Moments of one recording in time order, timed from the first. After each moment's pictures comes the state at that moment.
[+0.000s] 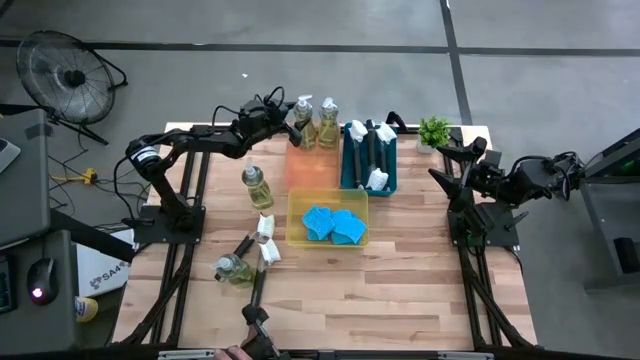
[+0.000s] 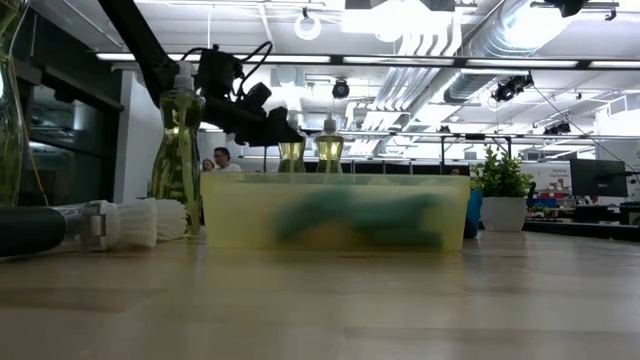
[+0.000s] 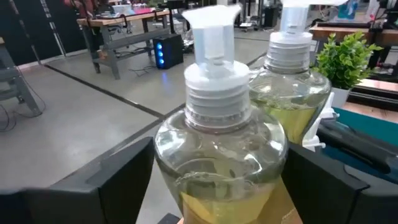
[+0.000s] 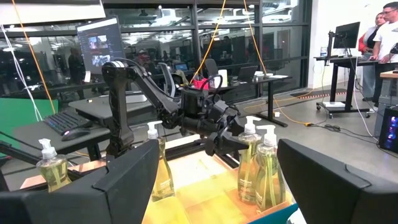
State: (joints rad) left arm 0.73 1.68 0.84 0.75 0.06 0.07; right arm 0.43 0.38 0.70 -0.20 0.86 0.03
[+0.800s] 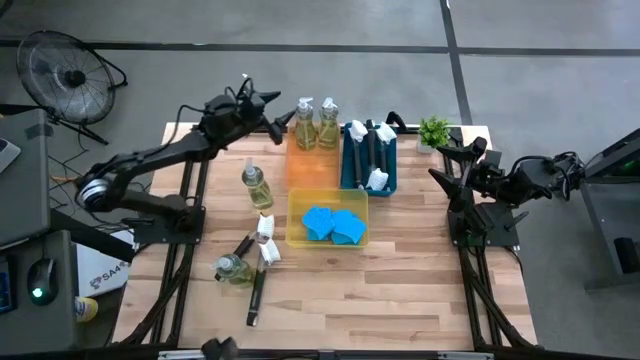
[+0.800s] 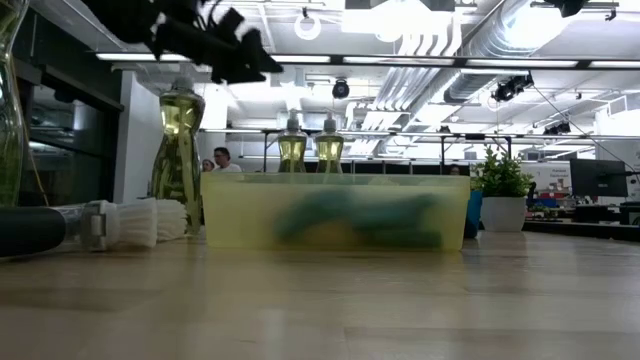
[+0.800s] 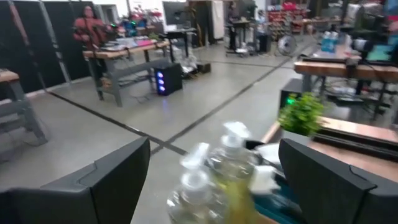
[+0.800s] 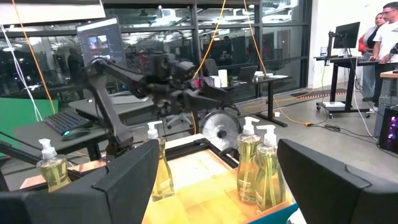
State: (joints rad) left arm 0.66 1.21 0.84 0.37 0.01 0.08; right arm 0.43 0.38 0.70 -0.20 0.86 0.03
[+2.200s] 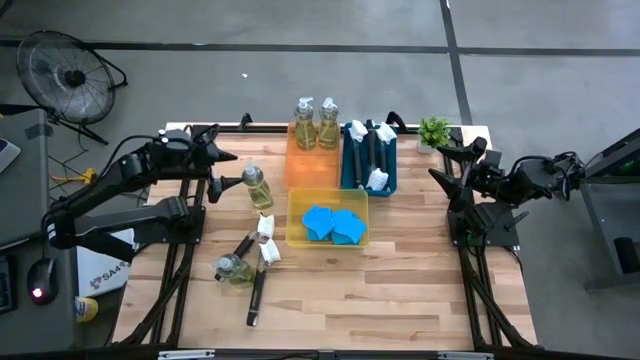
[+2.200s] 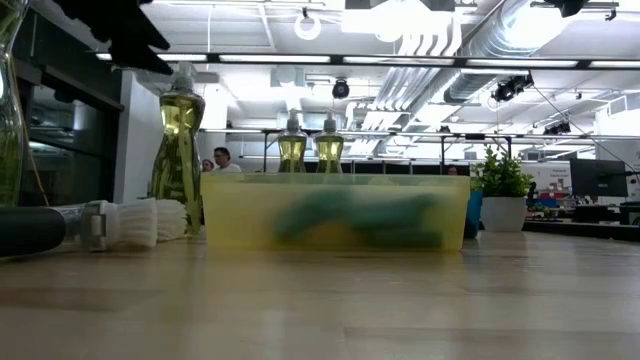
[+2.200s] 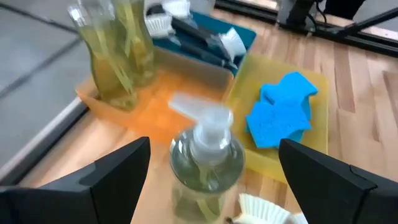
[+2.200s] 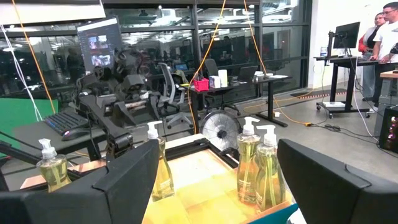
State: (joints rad) left arm 0.49 0.56 0.82 -0.76 0.14 -0.01; right arm 0.43 0.38 0.70 -0.20 0.86 0.03
